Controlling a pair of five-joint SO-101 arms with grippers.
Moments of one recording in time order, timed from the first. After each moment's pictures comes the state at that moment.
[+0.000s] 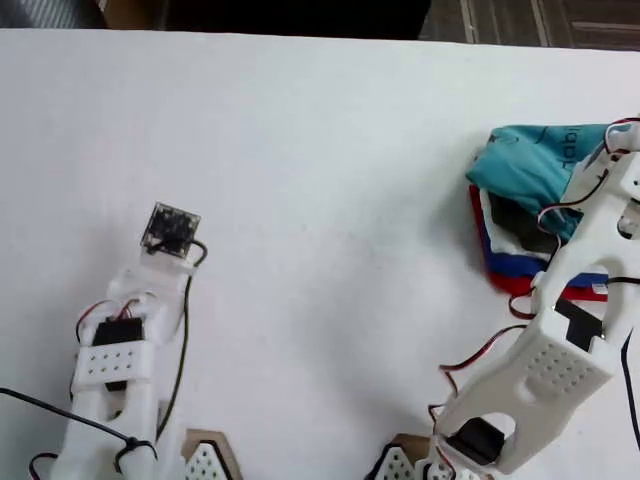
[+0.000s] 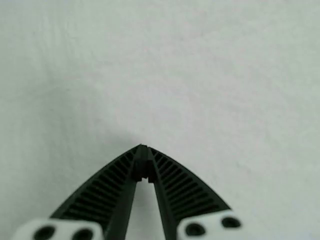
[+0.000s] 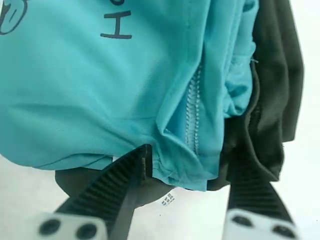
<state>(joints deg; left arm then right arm) -16.3 -49.5 80.6 34.0 -23.3 29.2 25.9 -35.3 92.1 7.9</state>
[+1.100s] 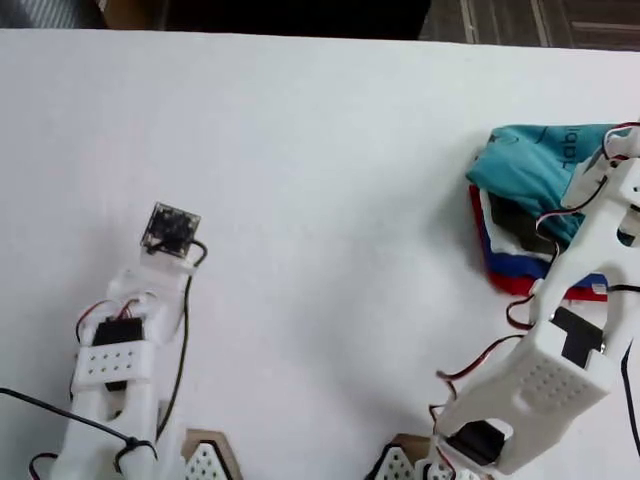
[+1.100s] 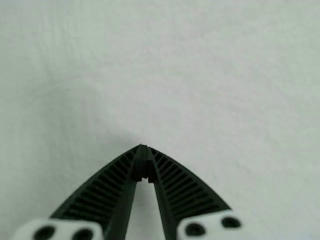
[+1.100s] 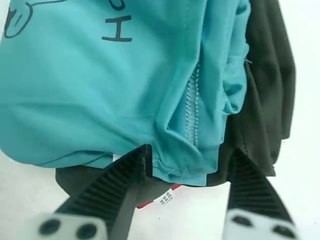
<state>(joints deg) -16.4 -49.5 80.6 34.0 -23.3 29.6 21.7 -27.5 87.5 7.9</state>
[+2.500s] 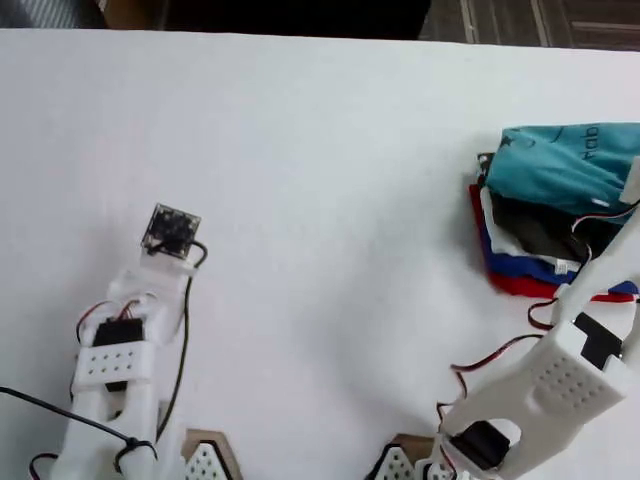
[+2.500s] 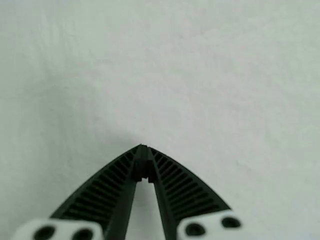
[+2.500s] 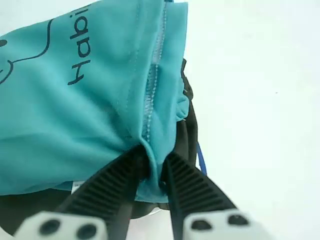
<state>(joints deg) -16.3 -49.5 80.9 34.0 -23.3 37.5 23.9 -40.9 83.2 21.9</state>
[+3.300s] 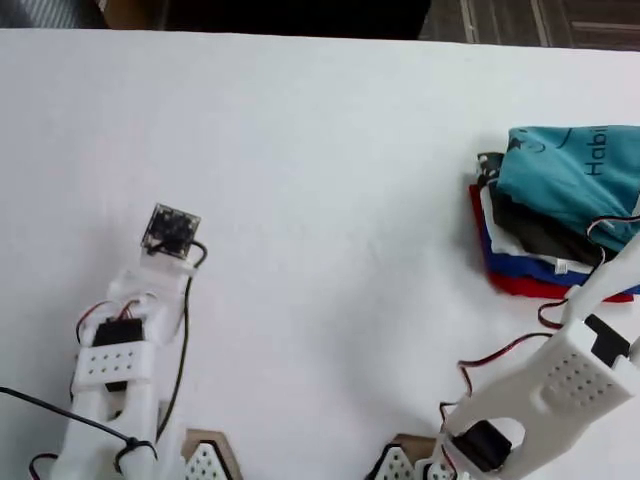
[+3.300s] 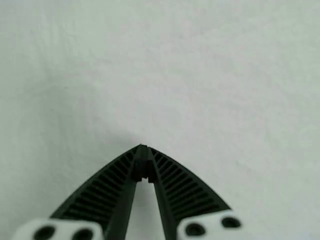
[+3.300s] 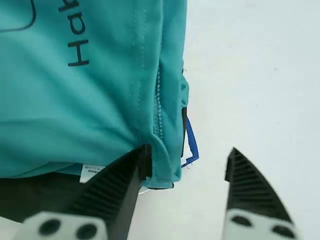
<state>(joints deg) -16.4 -49.5 80.9 34.0 -23.3 39.5 26.5 -46.9 90.2 23.4</state>
